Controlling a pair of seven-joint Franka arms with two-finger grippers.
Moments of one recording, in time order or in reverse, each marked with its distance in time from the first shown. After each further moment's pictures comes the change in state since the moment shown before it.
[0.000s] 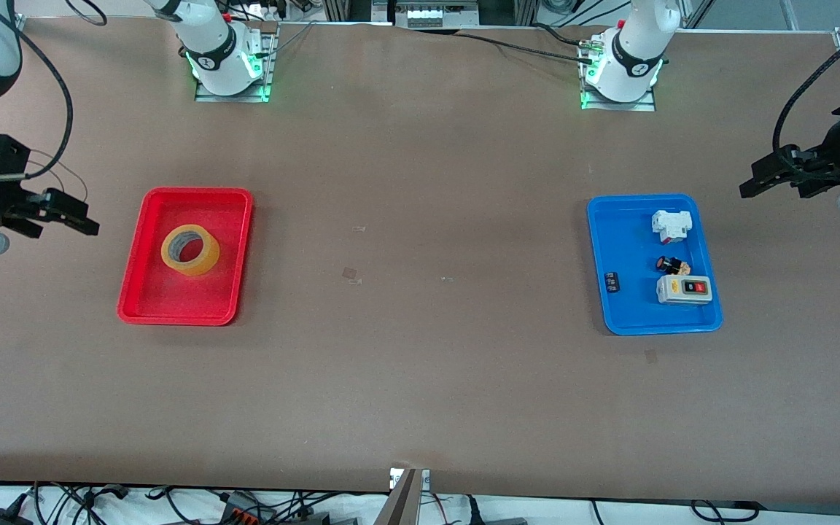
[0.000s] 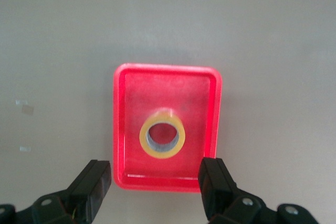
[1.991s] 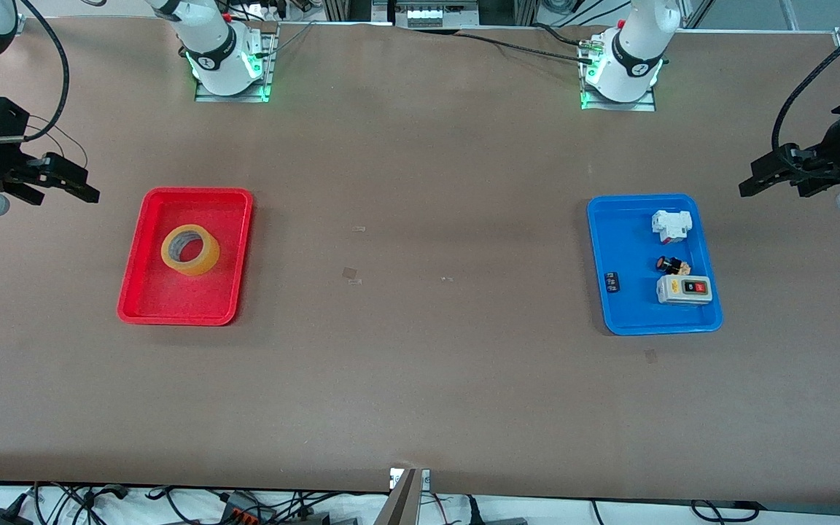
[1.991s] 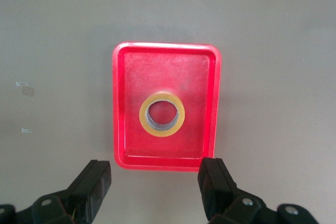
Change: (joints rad) left arm -0.001 -0.001 -0.001 0.000 0.000 -0.003 0.000; right arm -0.051 -0.092 0.038 -0.089 0.002 -0.033 0.000
